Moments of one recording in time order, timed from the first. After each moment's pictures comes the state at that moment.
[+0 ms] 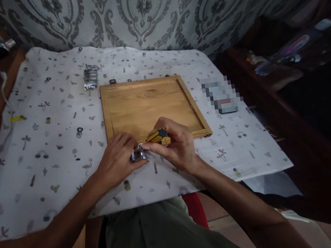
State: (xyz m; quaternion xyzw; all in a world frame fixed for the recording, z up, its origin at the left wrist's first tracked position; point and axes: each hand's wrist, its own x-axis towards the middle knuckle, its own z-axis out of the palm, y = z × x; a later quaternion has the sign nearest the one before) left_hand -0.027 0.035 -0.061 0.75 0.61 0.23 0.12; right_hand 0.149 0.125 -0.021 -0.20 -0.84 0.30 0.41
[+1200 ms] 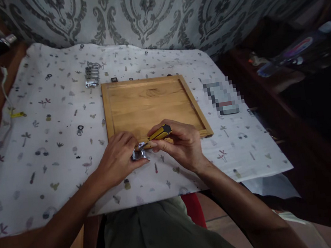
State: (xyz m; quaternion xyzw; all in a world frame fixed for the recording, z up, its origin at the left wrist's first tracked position) left_hand -0.026 0.035 -0.058 0.75 0.61 0.23 0.11; right_hand 0.158 0.127 -0.016 -0.21 -0.81 0.41 0.37
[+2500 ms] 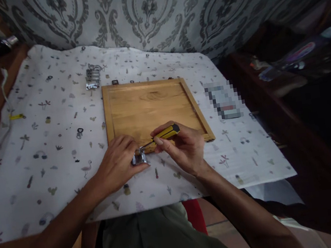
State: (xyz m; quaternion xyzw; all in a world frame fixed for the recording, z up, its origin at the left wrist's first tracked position) left_hand -0.024 0.033 -0.059 0.75 0.61 0.23 0.10; right_hand 0.158 0.130 -0.029 -0.21 -0.77 0.43 0.42
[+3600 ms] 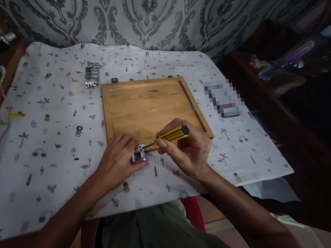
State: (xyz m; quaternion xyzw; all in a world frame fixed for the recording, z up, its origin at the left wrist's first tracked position) left_hand -0.025 0.034 -0.058 0.74 0.62 0.23 0.13; right_hand 0.161 0.121 -0.028 -0.21 -0.79 0.35 0.45
